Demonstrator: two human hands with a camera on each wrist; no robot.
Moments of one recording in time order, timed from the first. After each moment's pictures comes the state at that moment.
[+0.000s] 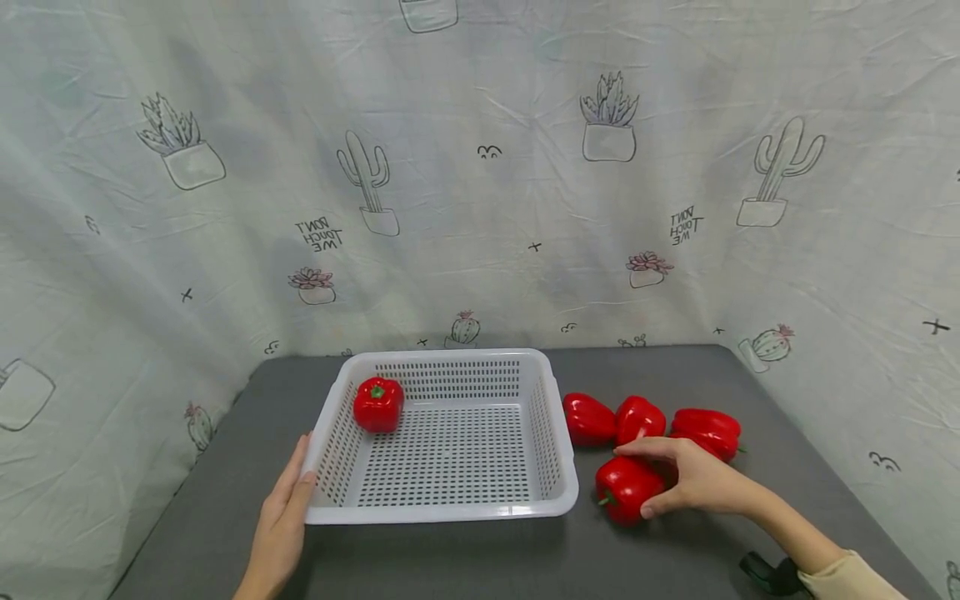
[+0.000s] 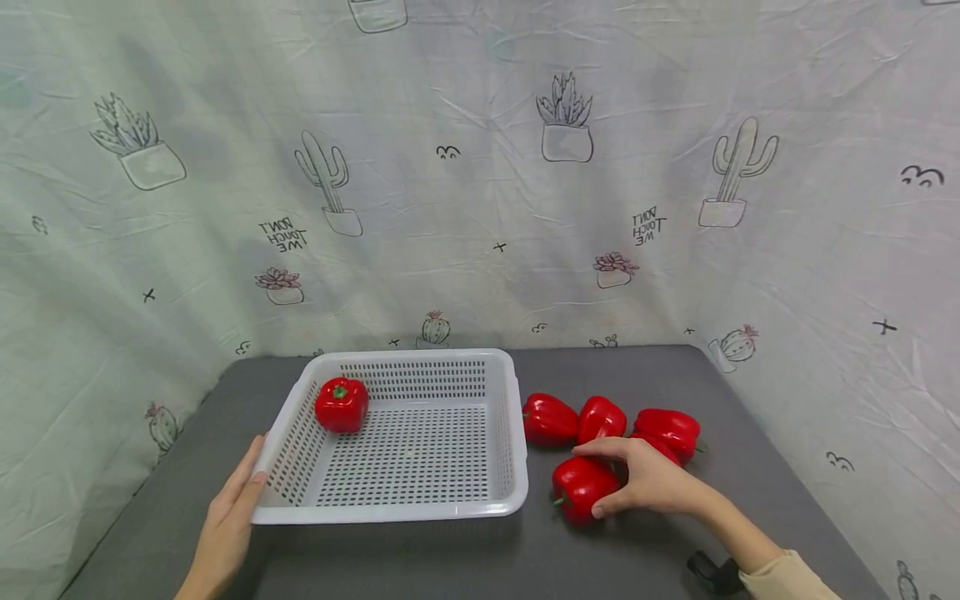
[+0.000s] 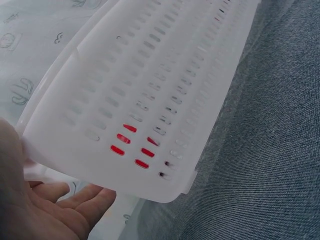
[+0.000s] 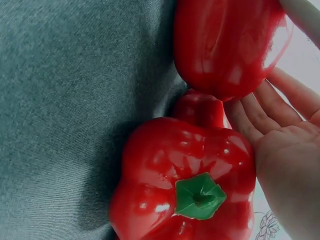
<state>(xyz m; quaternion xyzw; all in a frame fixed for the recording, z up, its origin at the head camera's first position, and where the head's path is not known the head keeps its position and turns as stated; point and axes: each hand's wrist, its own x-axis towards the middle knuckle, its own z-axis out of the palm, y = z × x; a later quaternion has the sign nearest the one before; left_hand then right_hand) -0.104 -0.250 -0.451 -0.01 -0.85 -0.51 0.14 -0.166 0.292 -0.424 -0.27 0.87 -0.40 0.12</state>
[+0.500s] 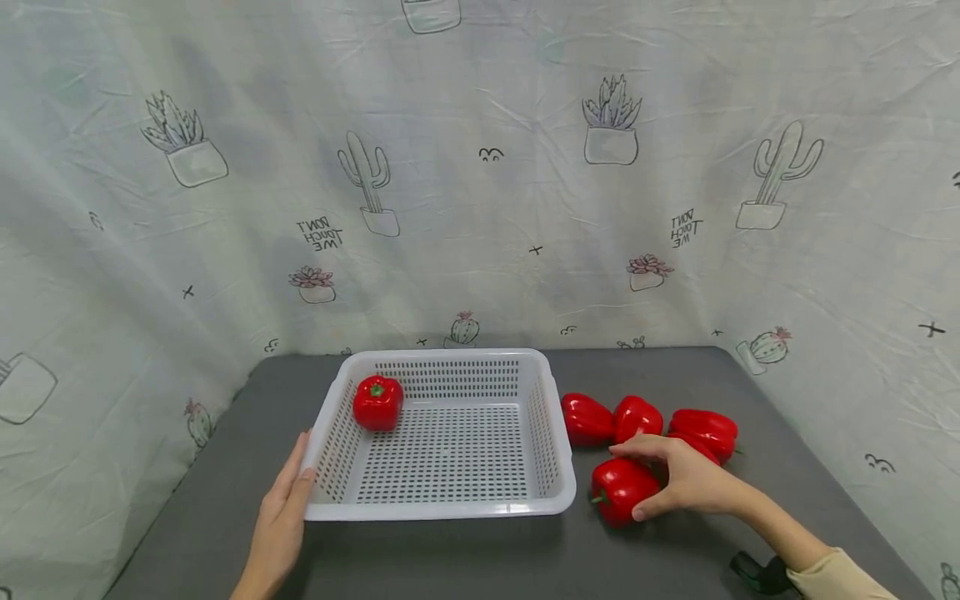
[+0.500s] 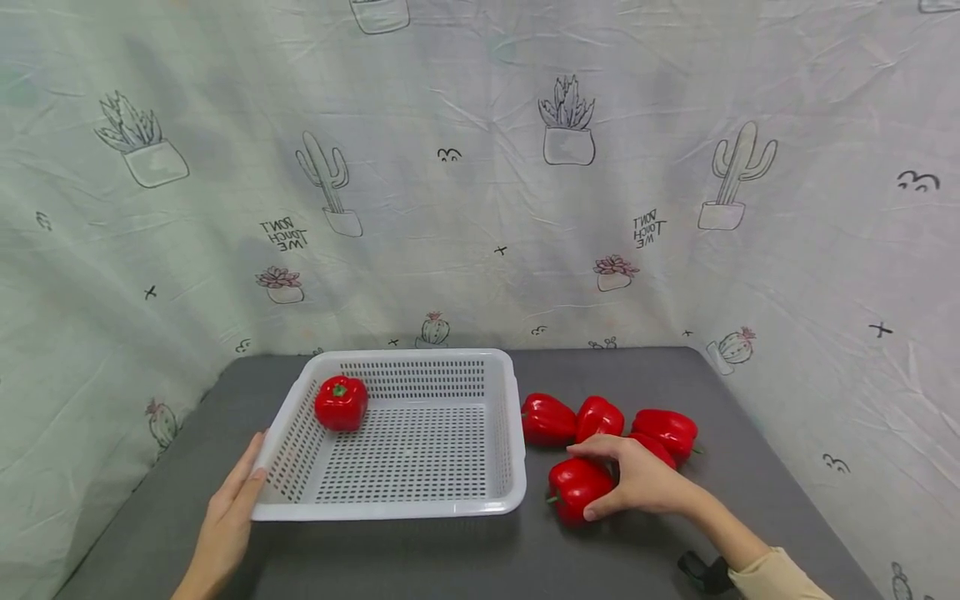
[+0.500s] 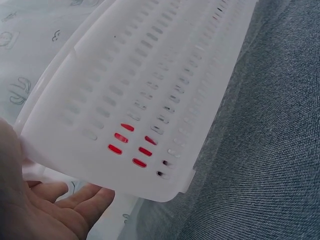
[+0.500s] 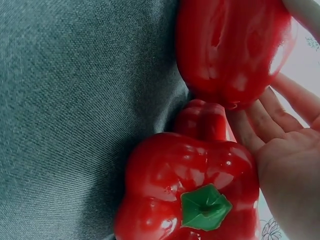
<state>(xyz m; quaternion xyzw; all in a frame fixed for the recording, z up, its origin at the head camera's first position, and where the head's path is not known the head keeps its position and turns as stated) -0.104 -0.251 -0.451 -0.03 -0.84 -0.53 0.16 -0.167 0.286 -0.427 -0.28 0.87 -0.39 0.10</state>
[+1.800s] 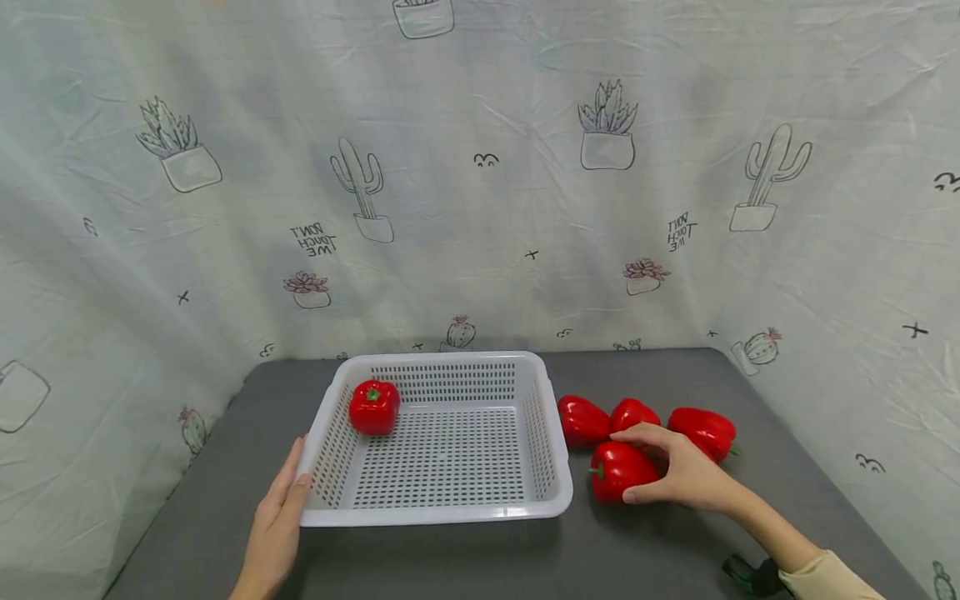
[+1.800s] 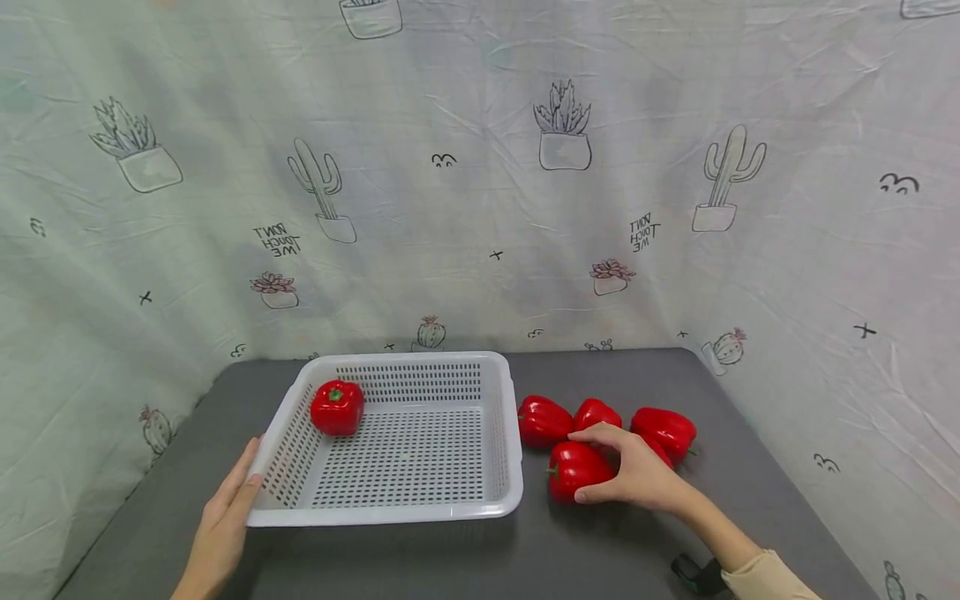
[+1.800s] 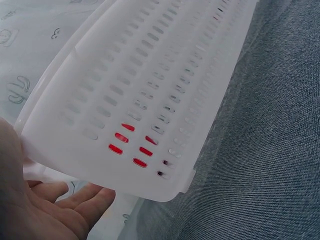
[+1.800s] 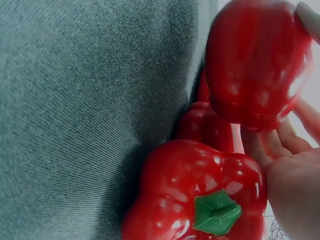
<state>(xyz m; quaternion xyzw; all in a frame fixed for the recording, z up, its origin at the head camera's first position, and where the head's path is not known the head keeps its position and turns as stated) -0.103 -0.251 -0.449 0.00 -0.85 -0.51 0.14 -0.168 0.284 -0.431 -0.25 0.87 -0.43 0.03</state>
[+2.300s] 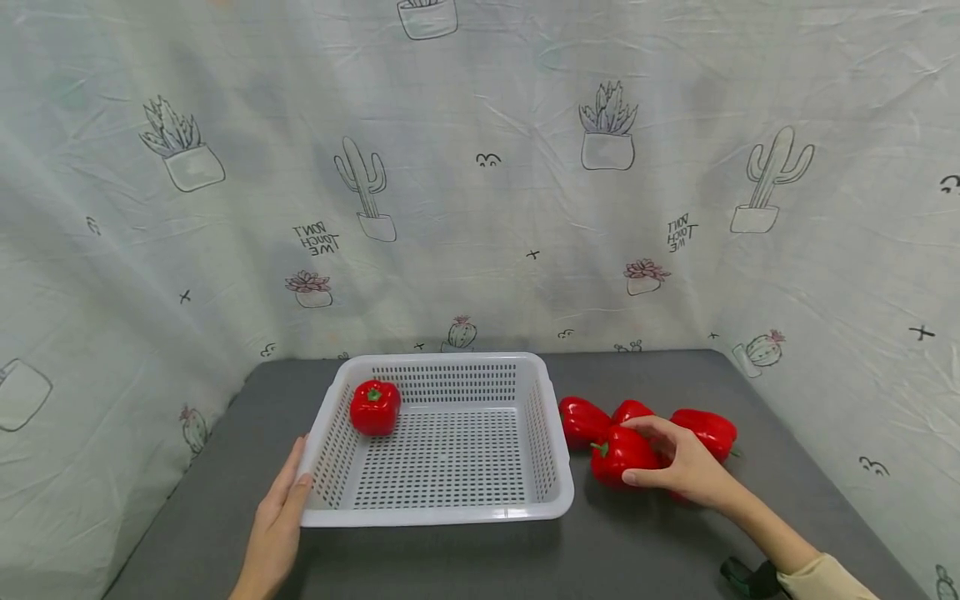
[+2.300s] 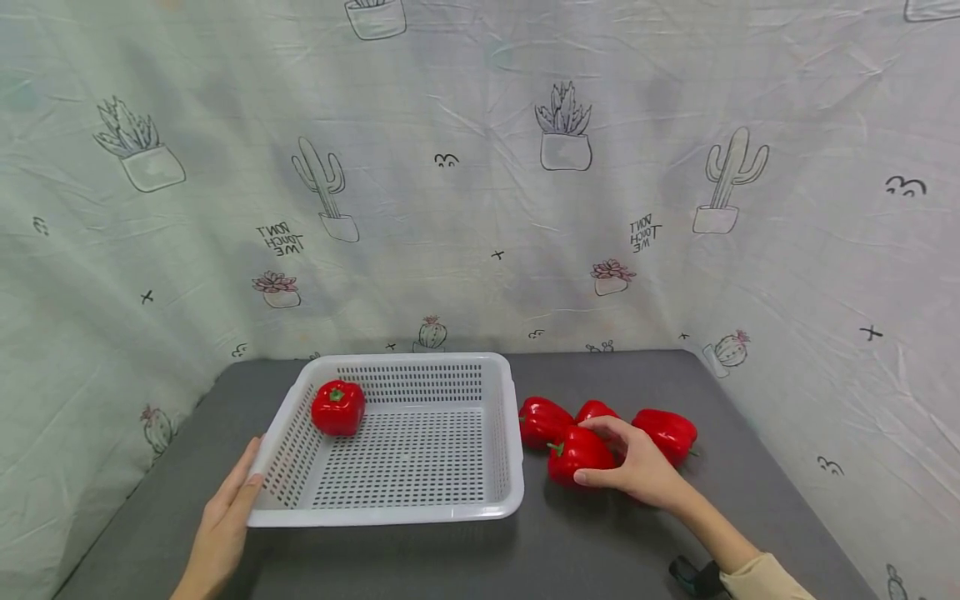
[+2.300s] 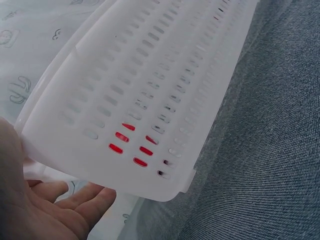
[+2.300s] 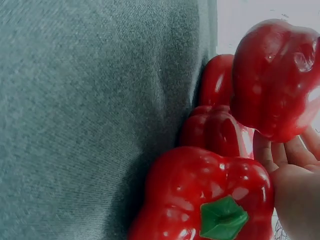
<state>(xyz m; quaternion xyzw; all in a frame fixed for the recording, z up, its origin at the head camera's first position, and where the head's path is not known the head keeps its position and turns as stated) -0.103 -0.250 -0.449 -0.01 -0.85 -0.51 0.14 -0.172 0.283 -0.431 -0.18 0.85 -0.49 0.02</state>
